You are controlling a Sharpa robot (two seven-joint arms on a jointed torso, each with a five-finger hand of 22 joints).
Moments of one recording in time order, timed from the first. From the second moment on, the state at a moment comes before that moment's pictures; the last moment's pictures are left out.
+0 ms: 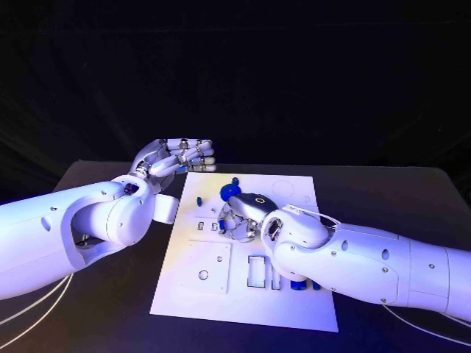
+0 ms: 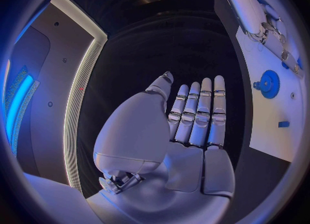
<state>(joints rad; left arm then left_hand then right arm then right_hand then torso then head) 1.24 -0.98 0.02 1.70 -0.03 -0.42 0.40 1.42 -0.02 0.11 0.12 0.21 0.96 0.22 0.10 0.07 1.04 0.17 0.08 0.07 1.05 0.14 0.11 0.09 0.17 0.82 0.25 0.43 0.19 1.19 -0.44 -0.12 1.44 -1.53 -0.36 -0.31 1.33 -0.08 0.27 0.07 0.21 1.02 0.14 0.11 0.19 1.43 0.06 1.38 1.31 1.46 -0.03 1.54 1.31 0.01 1.47 0.08 1.57 1.31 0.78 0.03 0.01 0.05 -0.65</state>
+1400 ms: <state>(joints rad) 1.24 -0.96 0.02 1.60 -0.37 -0.24 0.03 1.32 -0.06 0.13 0.21 0.22 1.12 0.11 0.14 0.11 1.40 0.02 0.29 0.23 1.47 -0.05 1.15 1.02 0.17 1.25 0.05 0.95 0.55 1.33 -0.80 -0.11 1.65 -1.02 -0.53 0.00 1.45 -0.09 0.08 0.25 0.24 1.00 0.14 0.16 0.12 1.25 0.05 1.12 1.16 1.46 -0.02 1.33 1.23 0.05 1.43 0.09 1.34 1.31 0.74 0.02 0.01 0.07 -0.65</state>
